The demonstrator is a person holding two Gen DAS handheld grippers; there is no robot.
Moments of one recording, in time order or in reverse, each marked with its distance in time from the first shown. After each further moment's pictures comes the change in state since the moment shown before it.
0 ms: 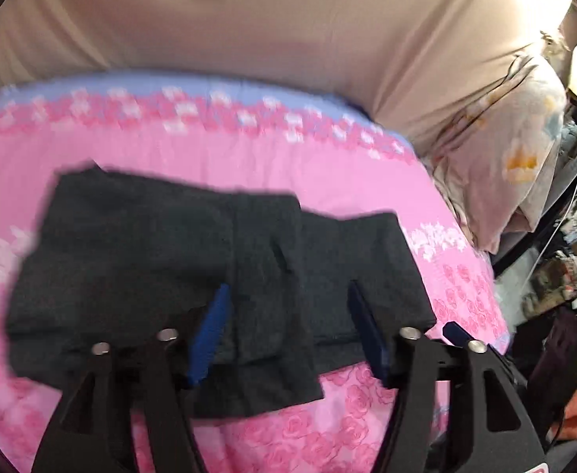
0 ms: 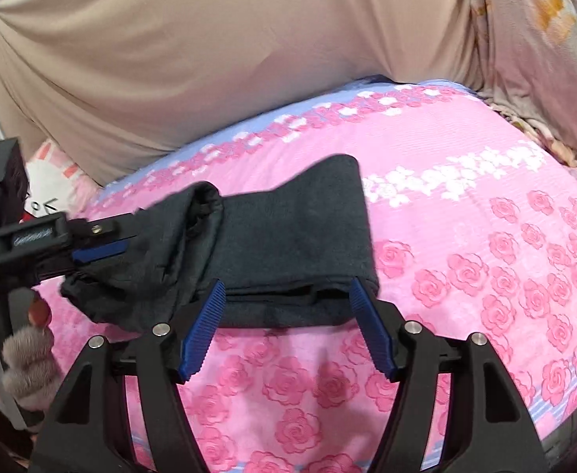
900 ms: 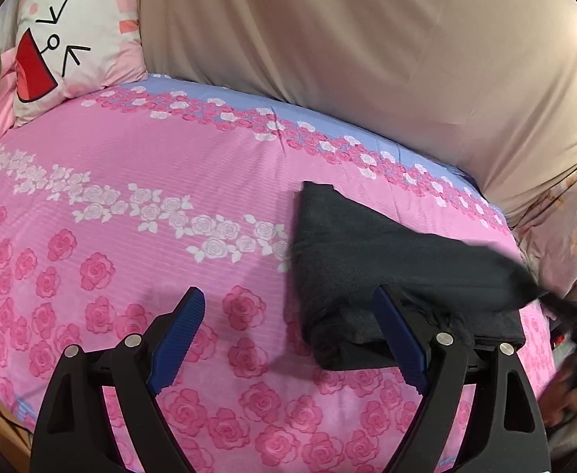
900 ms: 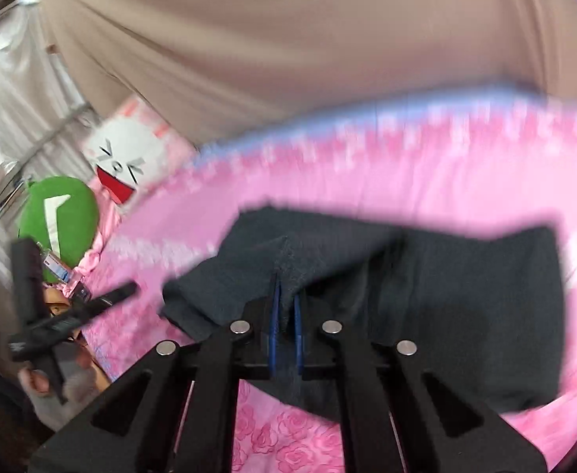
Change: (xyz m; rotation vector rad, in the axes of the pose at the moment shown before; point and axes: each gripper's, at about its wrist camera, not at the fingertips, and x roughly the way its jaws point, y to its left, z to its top) left arm -0.106 0.163 -0.048 -0.224 -0.141 0.277; right arm 0.045 0.116 0.048 -0.185 0.103 0.249
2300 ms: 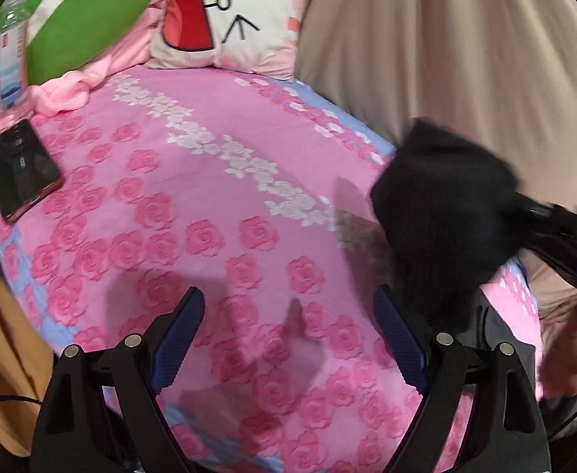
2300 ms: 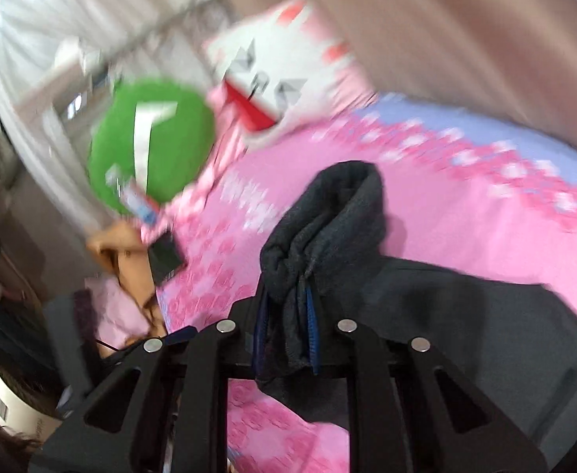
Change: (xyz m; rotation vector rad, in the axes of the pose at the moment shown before) left arm -0.059 0.161 -0.011 -0.320 -0.084 0.128; right arm 0.097 0.253 0.025 -0.199 0.178 0.354
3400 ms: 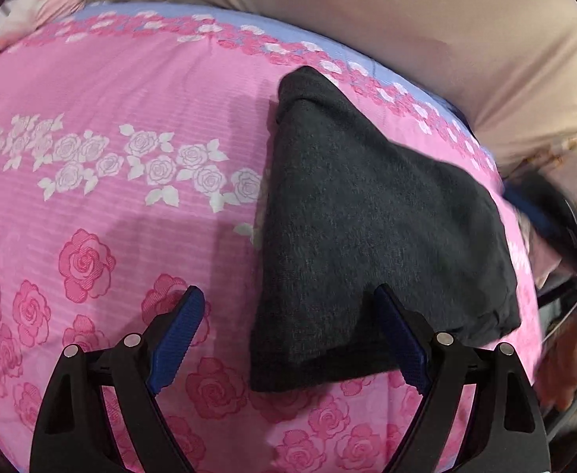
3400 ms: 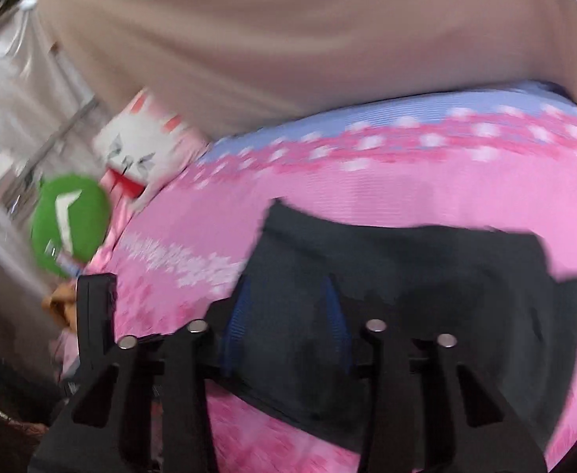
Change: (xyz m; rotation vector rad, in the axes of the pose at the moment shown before) left arm 0.118 -0.226 -0.094 0.350 0.366 -0.187; right arm -0.096 -0.149 -0.085 0.145 -0.015 -0.203
